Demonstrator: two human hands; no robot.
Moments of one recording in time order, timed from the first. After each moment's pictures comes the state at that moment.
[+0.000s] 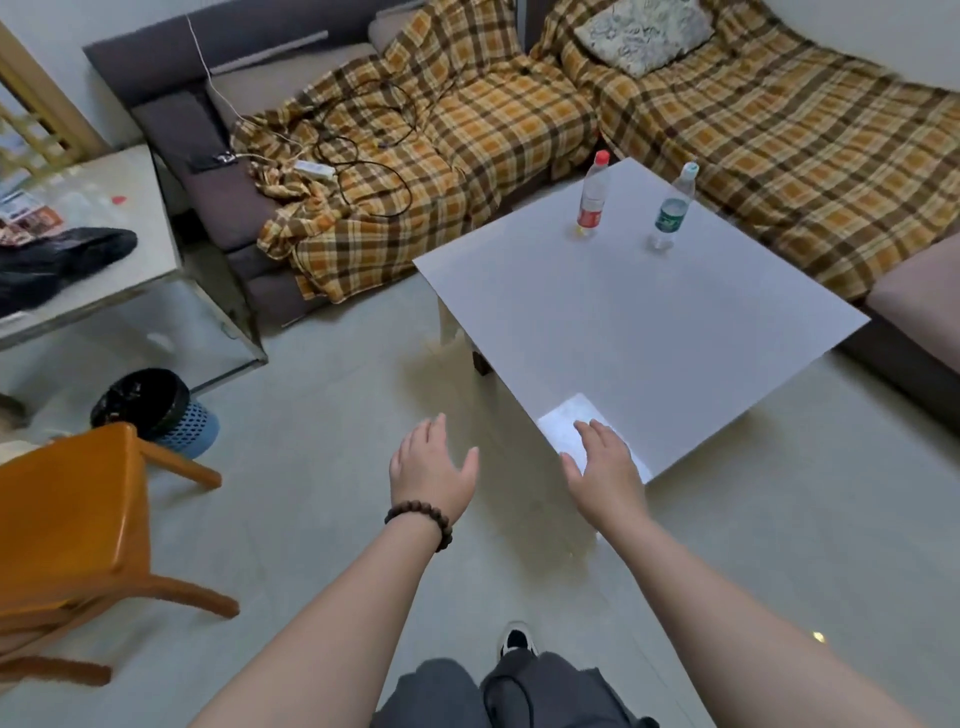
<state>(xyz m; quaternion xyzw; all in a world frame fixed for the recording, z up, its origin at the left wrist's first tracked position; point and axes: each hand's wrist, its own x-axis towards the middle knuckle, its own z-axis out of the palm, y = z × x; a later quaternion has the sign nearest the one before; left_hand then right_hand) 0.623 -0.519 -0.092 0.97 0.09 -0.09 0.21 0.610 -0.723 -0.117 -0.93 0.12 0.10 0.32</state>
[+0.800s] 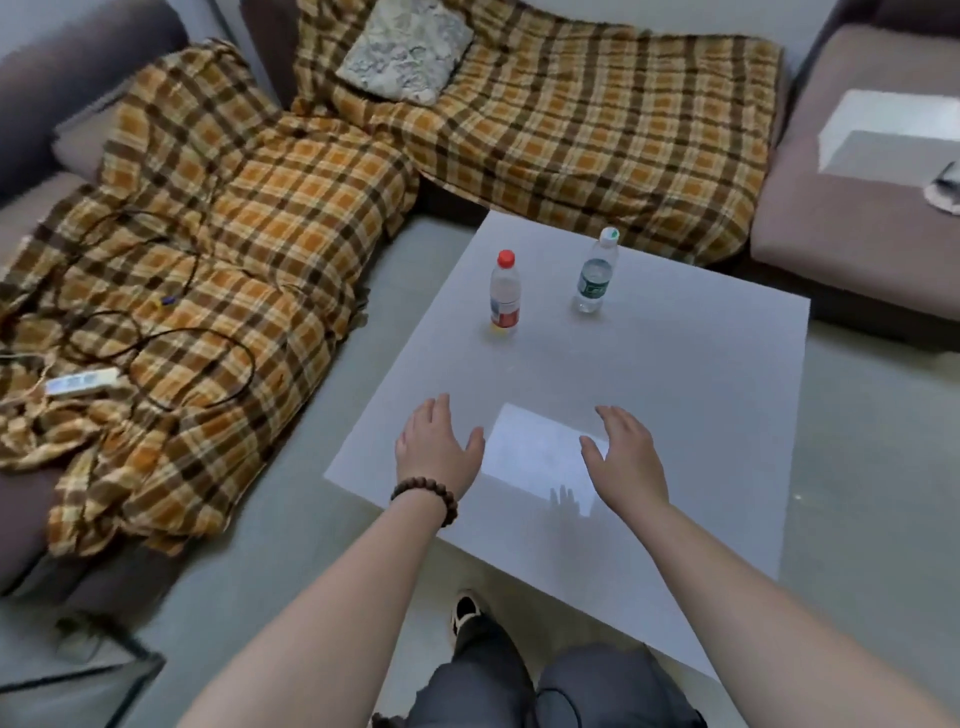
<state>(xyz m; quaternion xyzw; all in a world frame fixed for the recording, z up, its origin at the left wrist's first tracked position) 1.133 -0.566 -0.098 0.95 -0.19 -0.17 0.18 0.996 -0.735 -0.124 -0.85 0.40 -0.01 0.34</state>
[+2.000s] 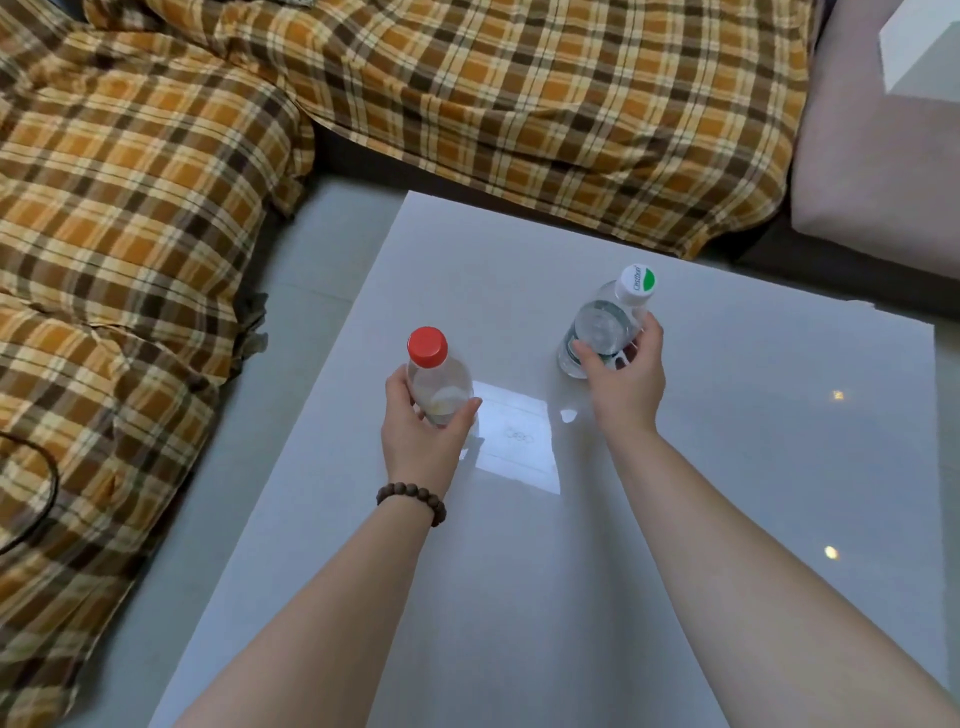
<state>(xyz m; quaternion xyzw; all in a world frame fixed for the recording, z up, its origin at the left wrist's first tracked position) 1.362 -0.817 -0.301 0.82 -0.06 -0.22 0.52 1.274 -0.999 -0.312 -0.62 0.53 -0.26 0.52</state>
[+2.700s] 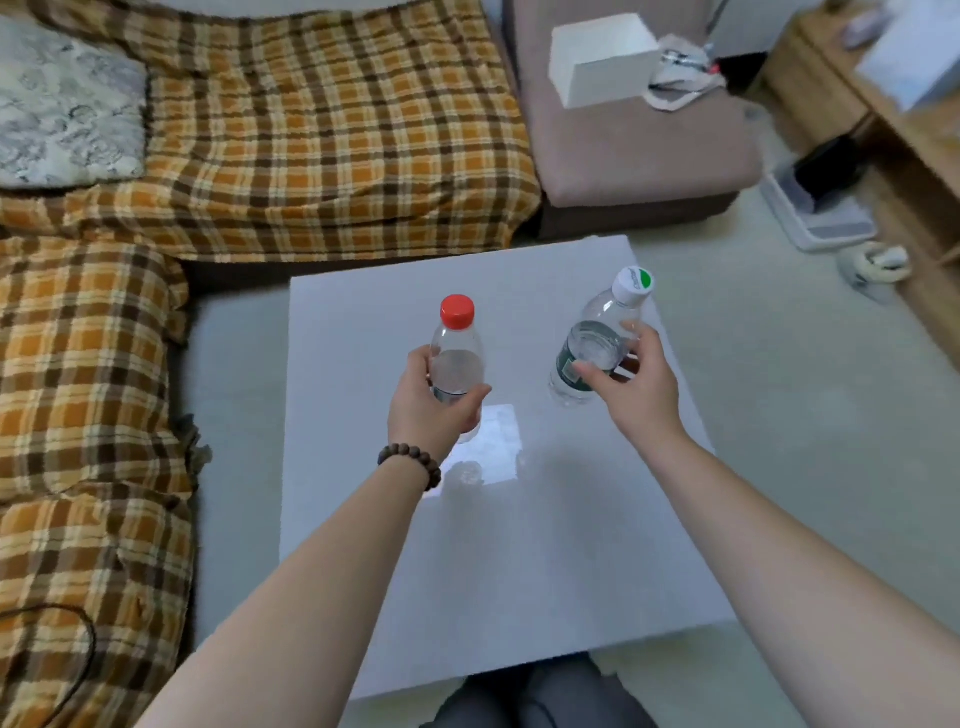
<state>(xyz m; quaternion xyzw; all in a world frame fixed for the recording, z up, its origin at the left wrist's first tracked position) 1.242 -0.757 -0.081 0.77 -0.35 -0.33 0.42 1.037 -0.847 -0.081 -0.57 0.59 -0.34 0.46</state>
